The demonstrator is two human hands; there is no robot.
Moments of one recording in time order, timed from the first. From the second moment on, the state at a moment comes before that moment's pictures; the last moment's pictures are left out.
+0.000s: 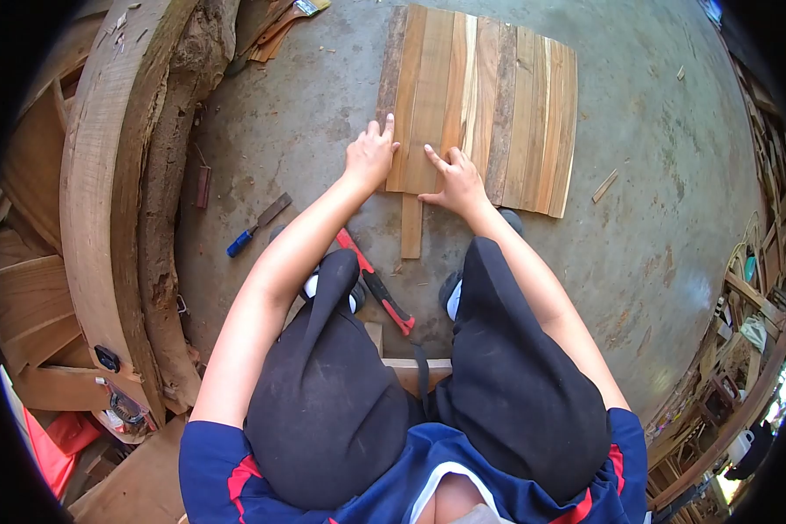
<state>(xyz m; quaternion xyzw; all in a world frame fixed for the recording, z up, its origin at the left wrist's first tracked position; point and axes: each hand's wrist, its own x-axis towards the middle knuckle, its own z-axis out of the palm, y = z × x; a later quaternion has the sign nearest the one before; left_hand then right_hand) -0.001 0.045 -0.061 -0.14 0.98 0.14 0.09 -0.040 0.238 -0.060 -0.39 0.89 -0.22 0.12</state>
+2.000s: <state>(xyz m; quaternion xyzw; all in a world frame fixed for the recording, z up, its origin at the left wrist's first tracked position) 0.014 0.046 -0.082 -0.04 0.99 0.11 0.00 -0.040 0.238 -0.060 -0.37 0.89 -0.21 0.13</state>
